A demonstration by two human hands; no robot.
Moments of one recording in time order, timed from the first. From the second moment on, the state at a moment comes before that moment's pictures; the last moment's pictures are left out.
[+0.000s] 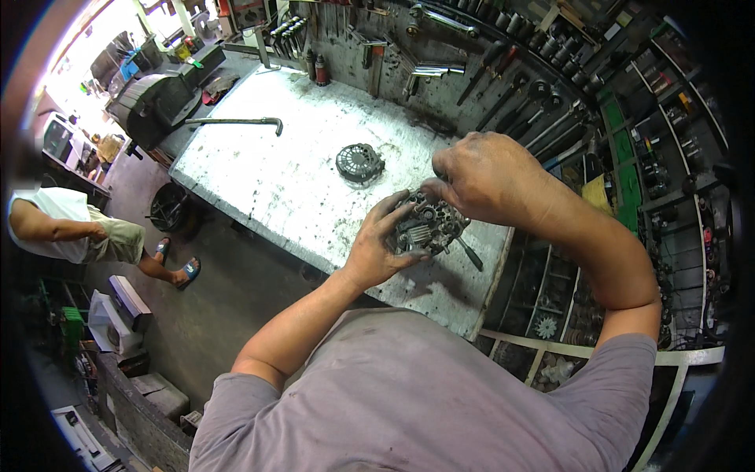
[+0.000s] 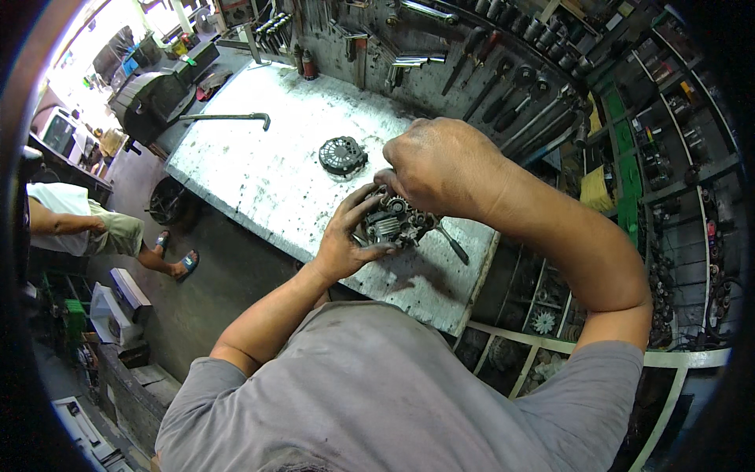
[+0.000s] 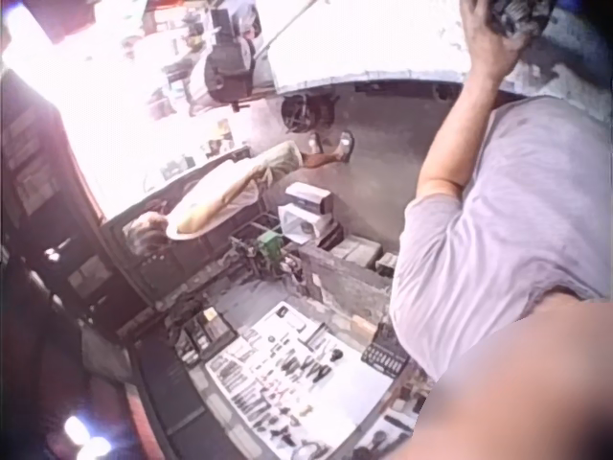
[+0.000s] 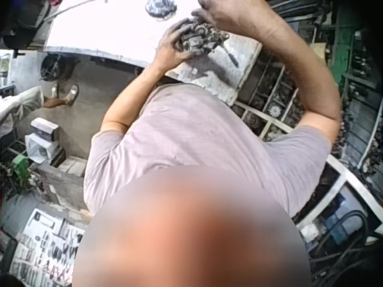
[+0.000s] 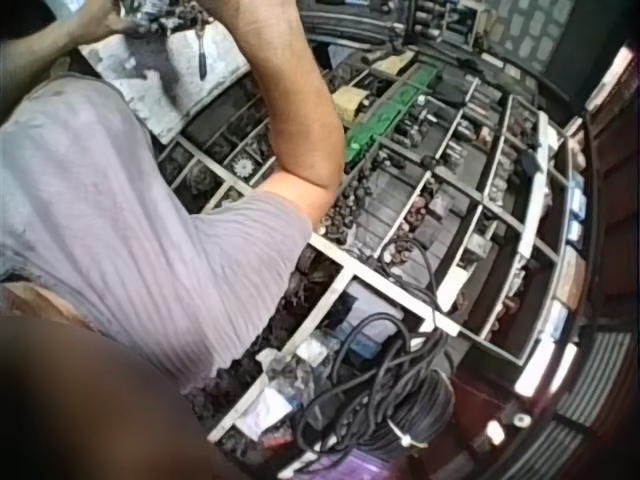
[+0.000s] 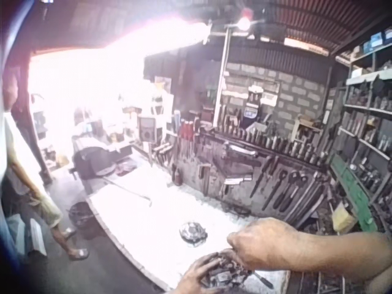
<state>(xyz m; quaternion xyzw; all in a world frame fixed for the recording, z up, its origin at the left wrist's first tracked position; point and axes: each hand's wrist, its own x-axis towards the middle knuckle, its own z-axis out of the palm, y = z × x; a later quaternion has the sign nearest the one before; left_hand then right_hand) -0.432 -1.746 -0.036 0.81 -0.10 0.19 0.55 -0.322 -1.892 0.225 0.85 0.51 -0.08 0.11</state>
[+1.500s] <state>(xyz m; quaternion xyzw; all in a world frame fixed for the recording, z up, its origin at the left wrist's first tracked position) -0.430 -1.751 -0.048 0.79 -0.05 0.23 0.57 -0.320 -1.881 0.232 0.80 0.60 -0.08 0.04</state>
